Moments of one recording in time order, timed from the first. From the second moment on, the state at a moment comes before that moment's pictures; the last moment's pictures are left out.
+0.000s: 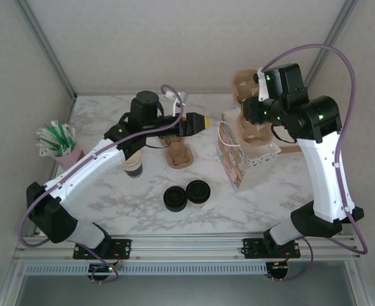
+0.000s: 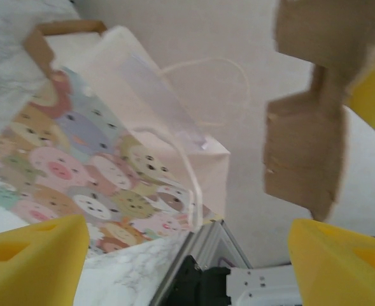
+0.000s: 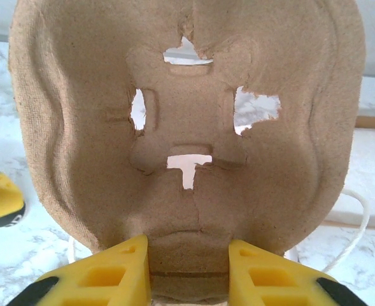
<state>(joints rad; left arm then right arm) -0.62 1.47 1.41 -0.22 0.63 -0.74 0.50 1.52 2.27 -1.49 0.17 0.20</state>
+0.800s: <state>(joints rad) -0.69 1.66 1.45 -0.18 0.65 -0.76 0.45 1.74 2.32 -1.63 0.21 0.17</state>
